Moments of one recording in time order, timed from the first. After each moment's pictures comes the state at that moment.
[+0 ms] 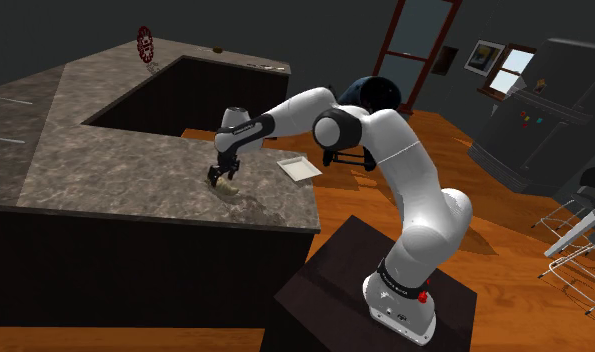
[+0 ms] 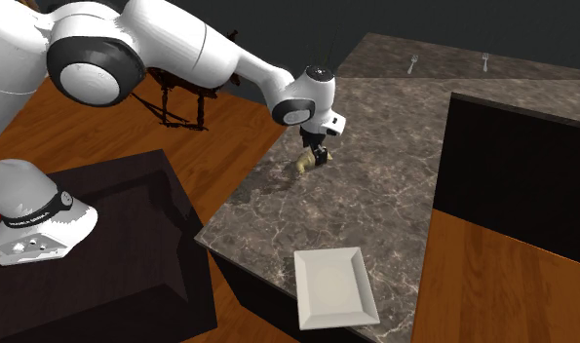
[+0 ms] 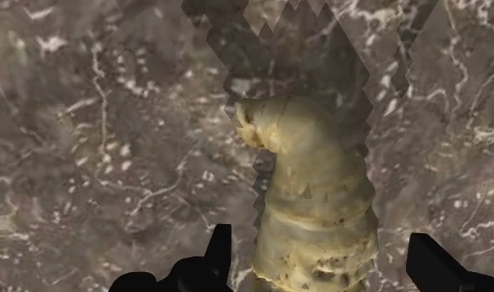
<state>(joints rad) -0.08 0.97 0.13 -1.32 0.04 2.36 -0.12</state>
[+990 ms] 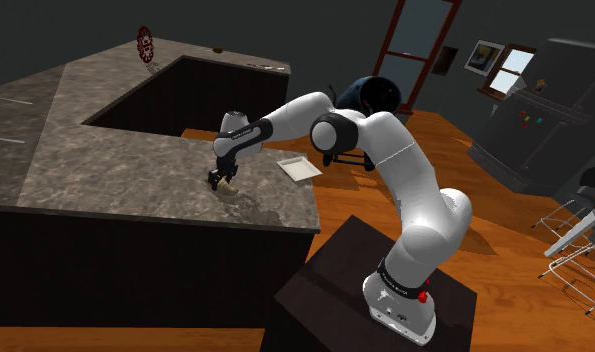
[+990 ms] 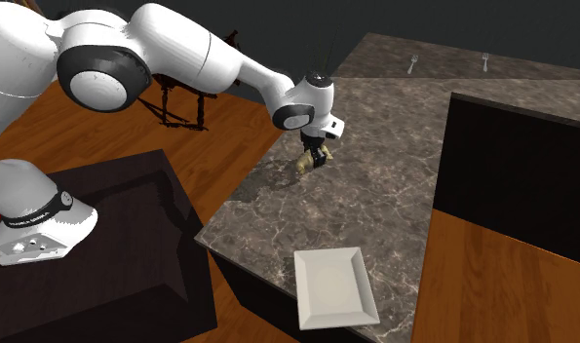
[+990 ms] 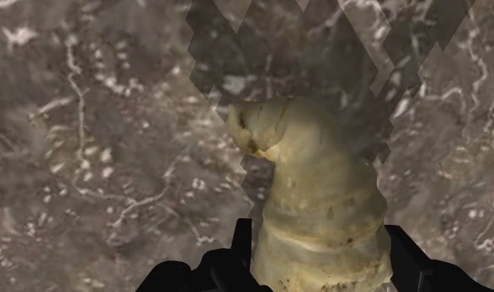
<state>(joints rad) -0.08 1.01 0.13 -1.30 0.04 2.38 -0.12</state>
